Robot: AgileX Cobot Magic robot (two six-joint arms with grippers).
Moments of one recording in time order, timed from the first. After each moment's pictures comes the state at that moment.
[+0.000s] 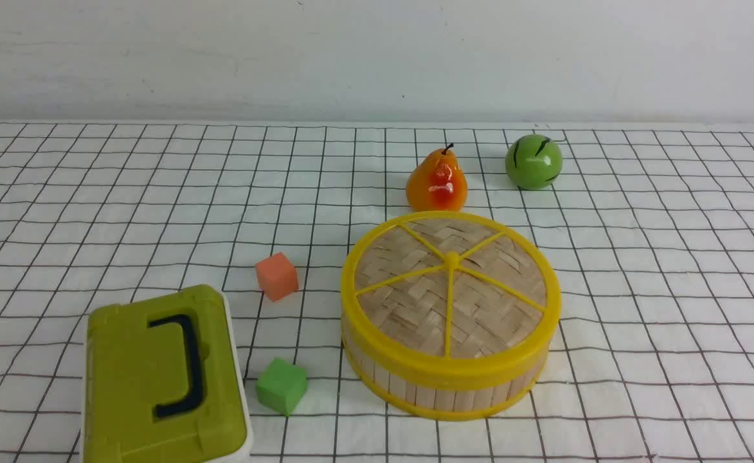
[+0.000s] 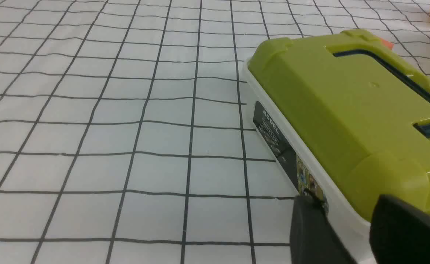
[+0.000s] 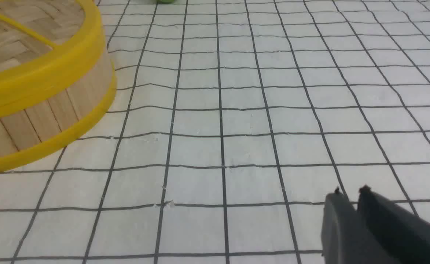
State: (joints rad) right arm 0.00 -0.01 0.02 -0.06 0.38 0.14; left arm 0.01 -0.01 0.03 -0.10 0.35 0.03
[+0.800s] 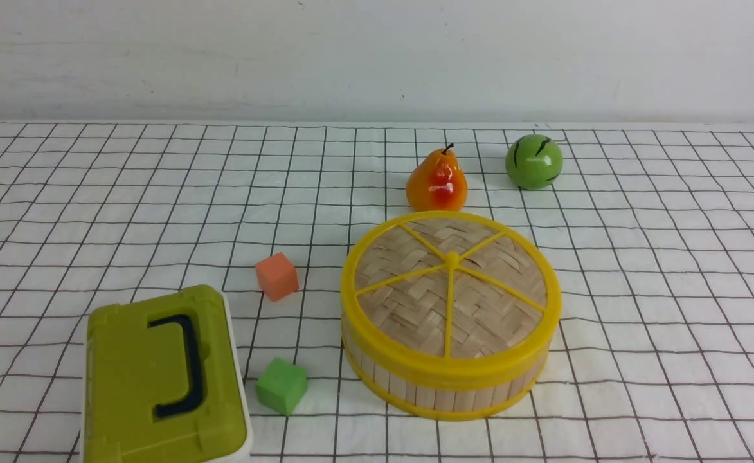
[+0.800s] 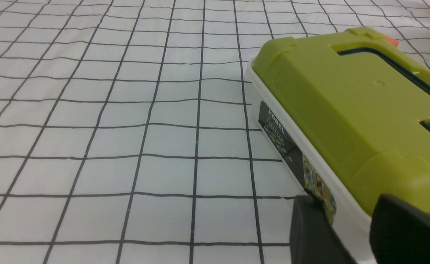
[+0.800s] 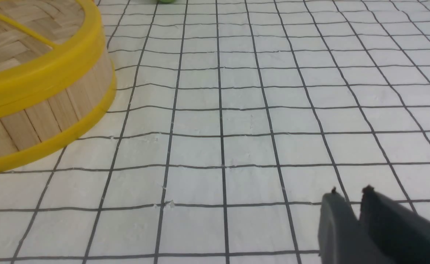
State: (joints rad) right arm 0.00 -0.01 0.02 -0.06 0.38 0.14; left arm 0.01 -0.01 0.03 -0.07 0.35 0.03
